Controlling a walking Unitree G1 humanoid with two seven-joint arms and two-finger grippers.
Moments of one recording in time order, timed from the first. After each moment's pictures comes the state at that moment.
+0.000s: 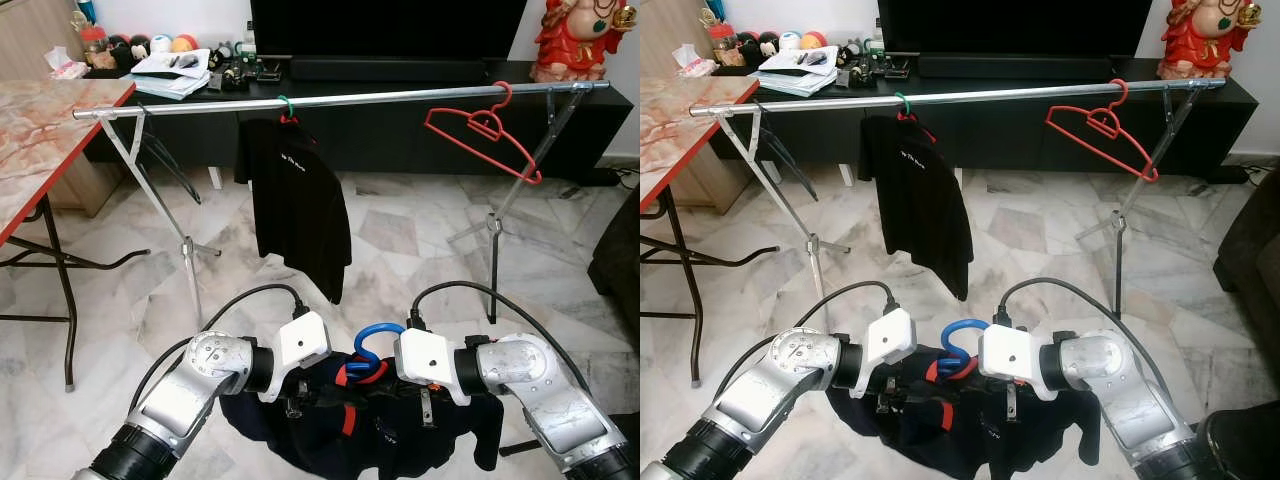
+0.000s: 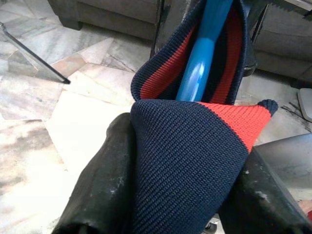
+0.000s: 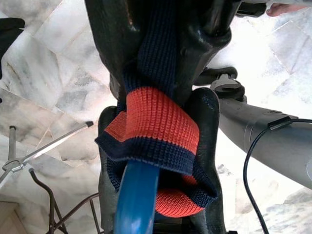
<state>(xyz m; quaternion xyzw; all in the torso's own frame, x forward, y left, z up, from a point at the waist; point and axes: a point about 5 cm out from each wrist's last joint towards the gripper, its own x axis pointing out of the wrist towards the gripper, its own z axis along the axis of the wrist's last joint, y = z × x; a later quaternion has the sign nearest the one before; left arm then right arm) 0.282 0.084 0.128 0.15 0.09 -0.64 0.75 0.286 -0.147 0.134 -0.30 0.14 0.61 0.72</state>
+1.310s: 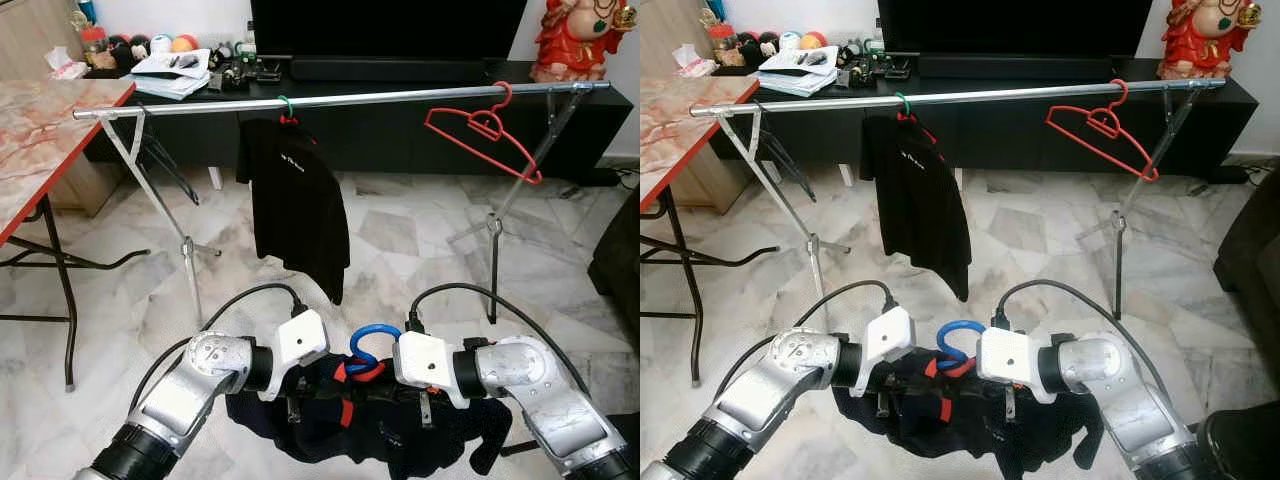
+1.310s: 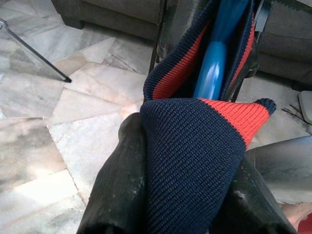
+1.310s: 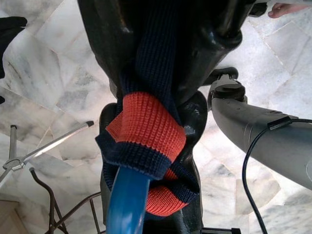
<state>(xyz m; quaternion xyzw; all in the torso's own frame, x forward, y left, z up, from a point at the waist) 0.283 0.085 0.126 0.15 0.09 -0.63 0.75 0.283 -0.145 0.134 -0.30 0.13 0.61 0.72</state>
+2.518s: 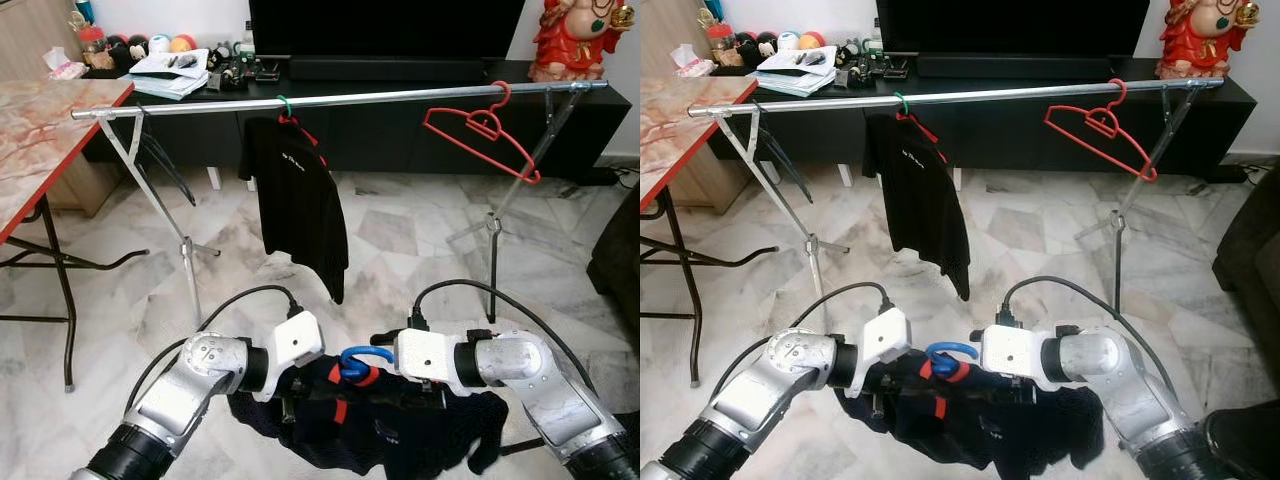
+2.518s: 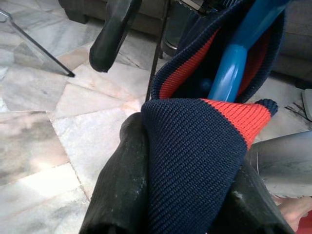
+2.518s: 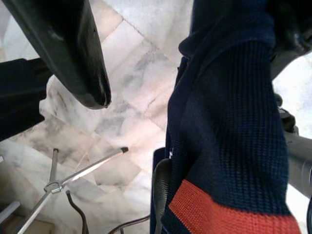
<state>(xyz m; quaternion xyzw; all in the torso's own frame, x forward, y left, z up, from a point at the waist) 0.285 0.089 0.125 0.15 0.10 -0.63 0.75 0.300 -0.153 0.131 -0.37 0.13 0.56 0.73</state>
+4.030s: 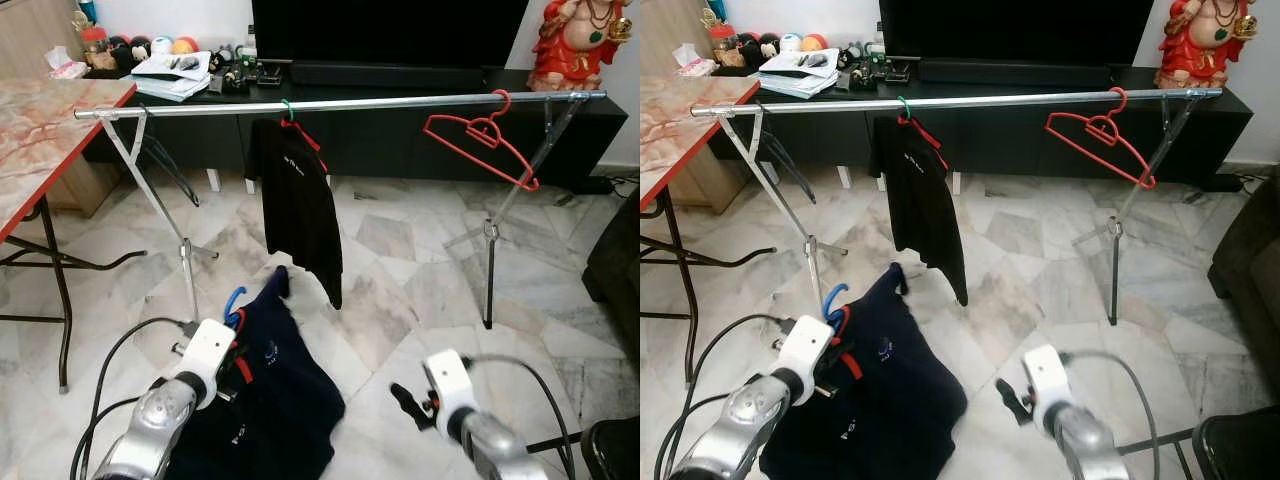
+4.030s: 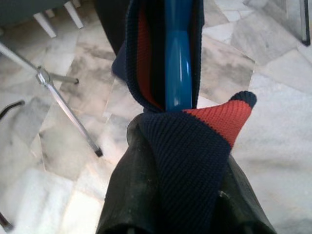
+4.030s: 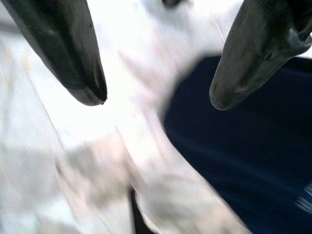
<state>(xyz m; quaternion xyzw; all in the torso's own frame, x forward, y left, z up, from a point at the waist) 0.290 0.190 0.049 0.13 0.14 -0.13 0.97 0.267 -0.197 -0.021 -0.04 0.33 0.09 0.94</state>
